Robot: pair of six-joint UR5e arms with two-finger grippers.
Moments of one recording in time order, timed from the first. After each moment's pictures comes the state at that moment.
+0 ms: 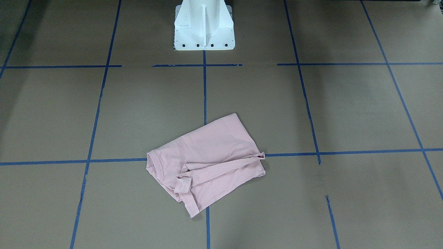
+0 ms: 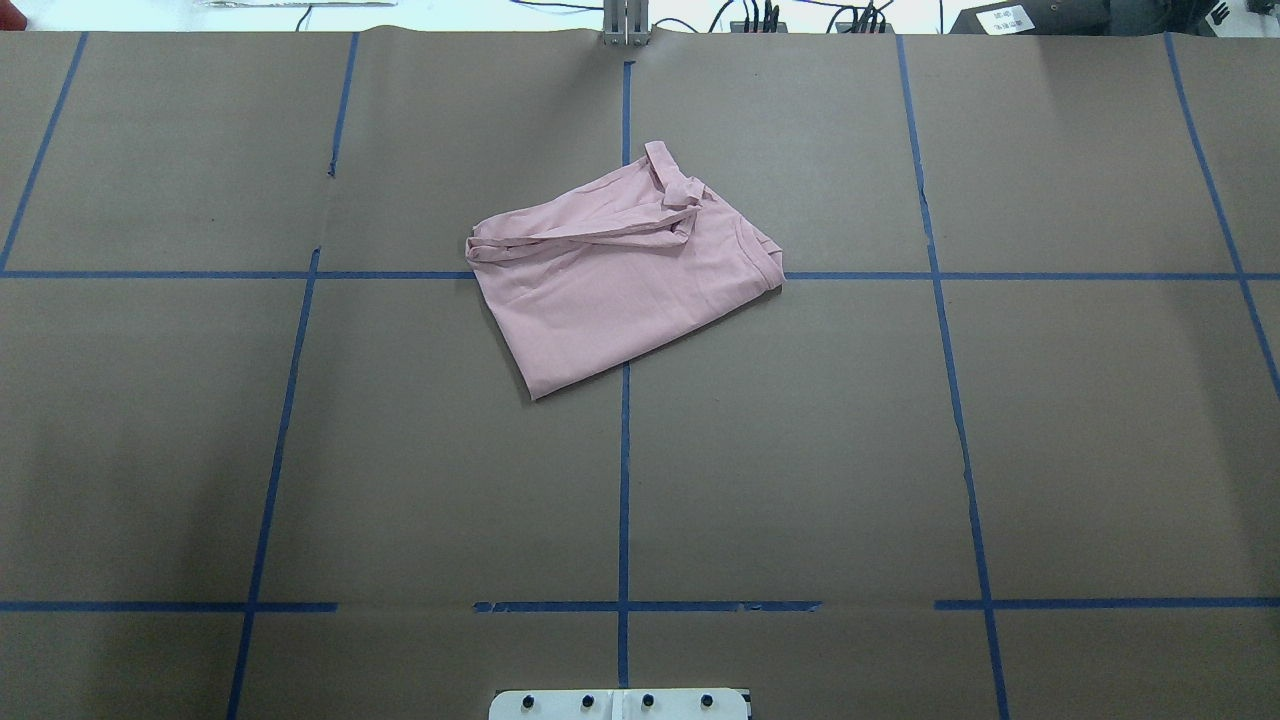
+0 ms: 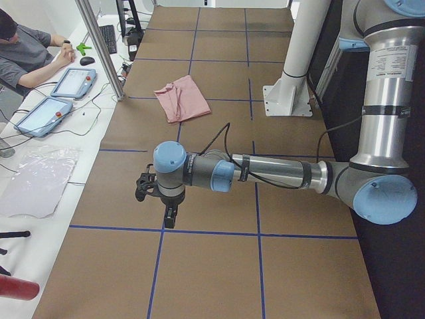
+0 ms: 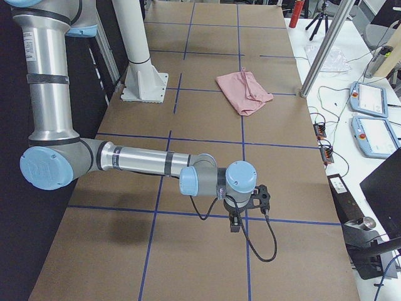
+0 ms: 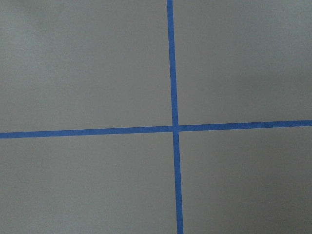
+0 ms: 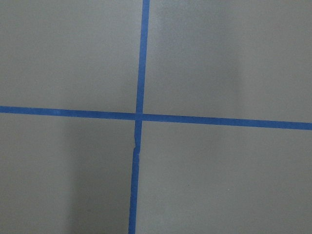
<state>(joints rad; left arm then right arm) -1.55 -1.58 -1.65 -1.66 -2.31 -0.09 1.60 -1.54 1.48 -1.47 2.37 -0.04</state>
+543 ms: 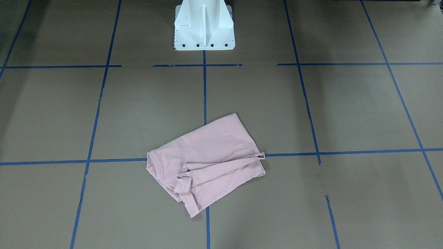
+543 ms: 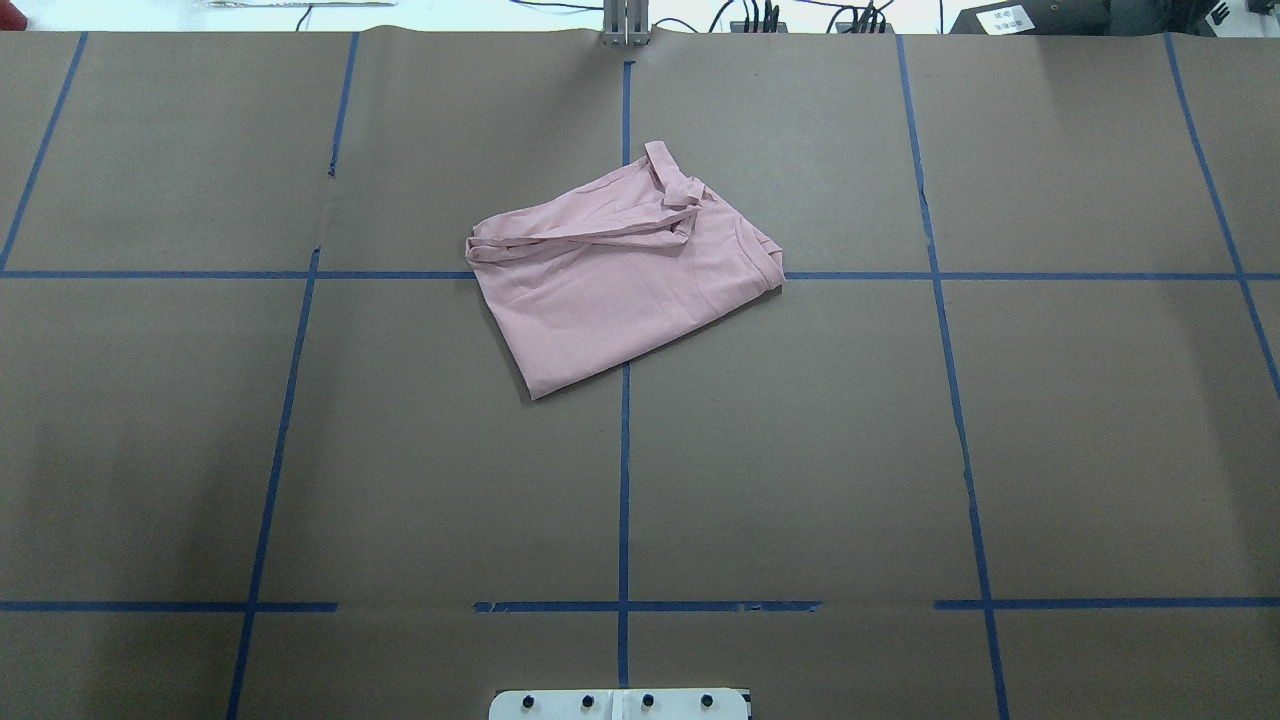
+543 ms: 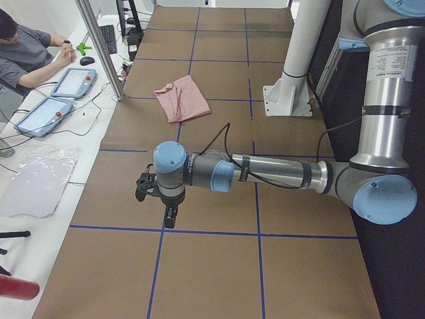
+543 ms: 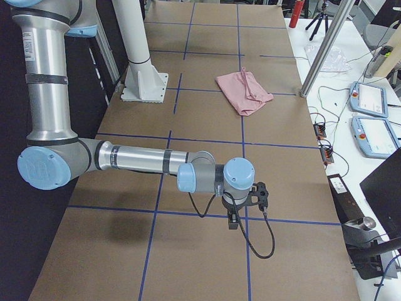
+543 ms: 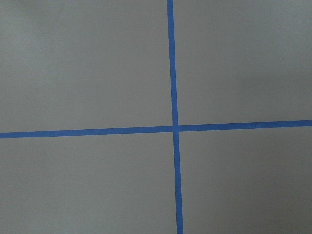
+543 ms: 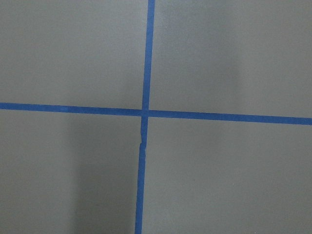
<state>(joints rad) -1.55 -1.58 -1.65 -1.66 -2.31 -0.09 1.60 -1.56 1.52 -1.50 2.37 -0.04</state>
